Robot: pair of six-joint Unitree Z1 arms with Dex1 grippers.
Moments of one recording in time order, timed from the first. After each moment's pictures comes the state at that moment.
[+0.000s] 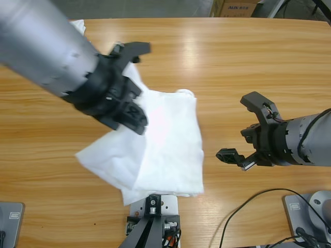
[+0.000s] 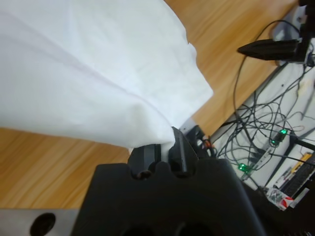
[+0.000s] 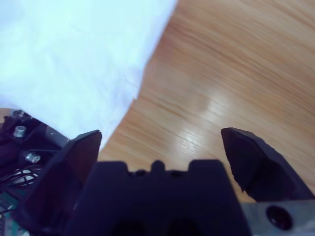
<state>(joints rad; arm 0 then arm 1) -0.94 1.87 -1.65 0.99 -0.28 -0.42 1.00 1.42 -0.73 0.49 -0.02 0.67</state>
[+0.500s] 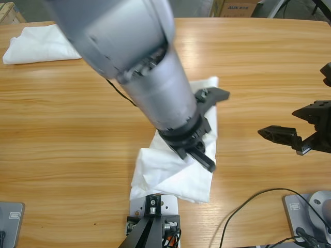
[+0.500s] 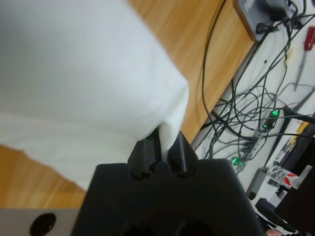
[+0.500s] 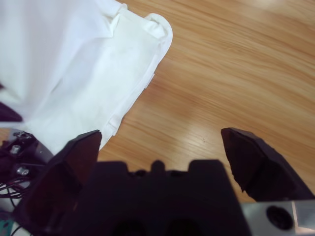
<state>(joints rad) -1.06 2.15 -1.88 0.99 -0.42 -0.33 1.00 1.14 -0.73 0.61 -0.24 0.66</state>
